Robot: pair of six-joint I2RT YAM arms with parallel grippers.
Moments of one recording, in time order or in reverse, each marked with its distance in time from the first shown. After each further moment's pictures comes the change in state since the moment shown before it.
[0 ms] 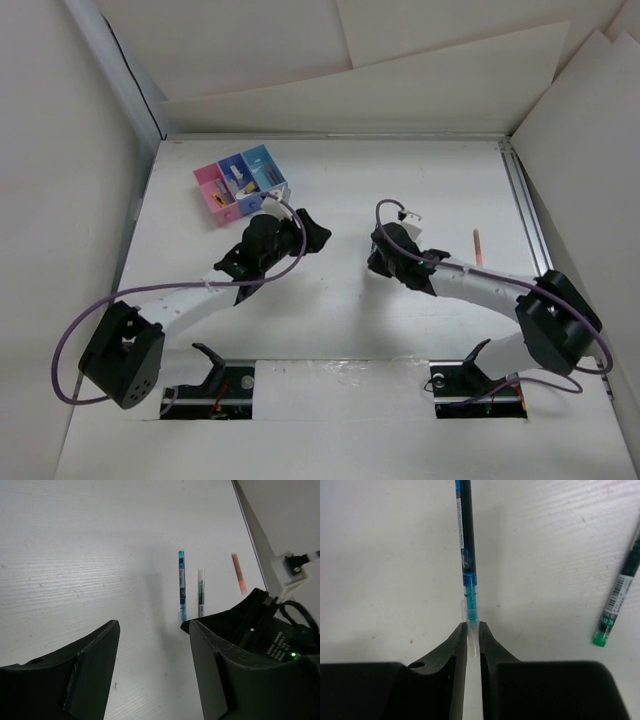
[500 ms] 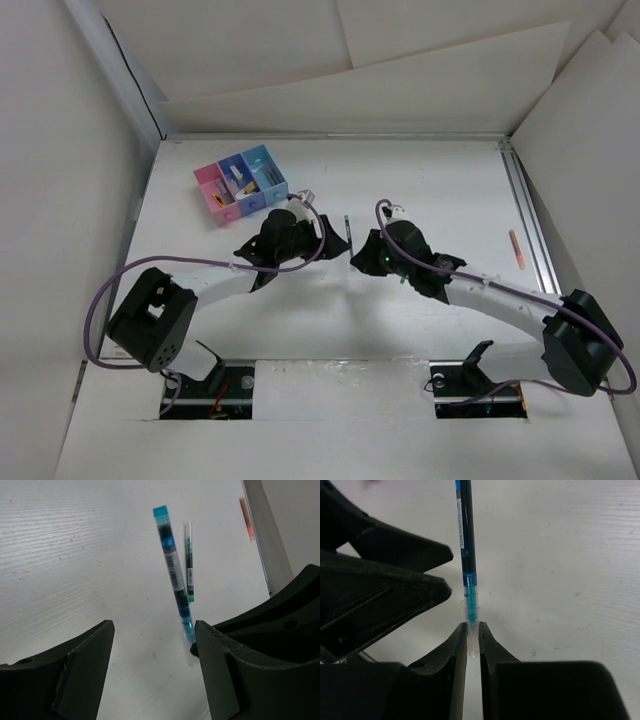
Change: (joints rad) left arm 0.000 0.246 0.080 0.040 0.250 -0.010; right arm 0.010 -0.169 -0.030 0.143 -0.298 -0.241
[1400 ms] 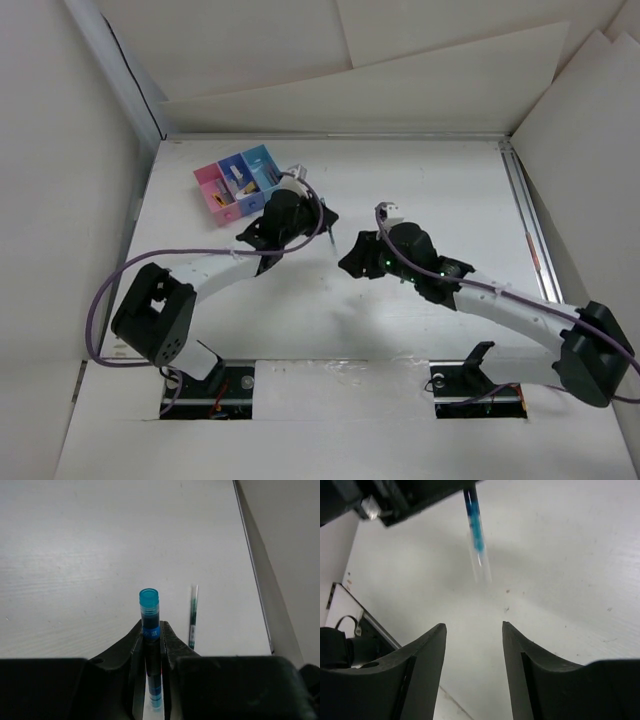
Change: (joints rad) left arm 0.002 0.034 0.132 -0.040 -0.188 -0.054; right arm 0.050 -0.055 -0.007 0.049 -0.131 -0.107
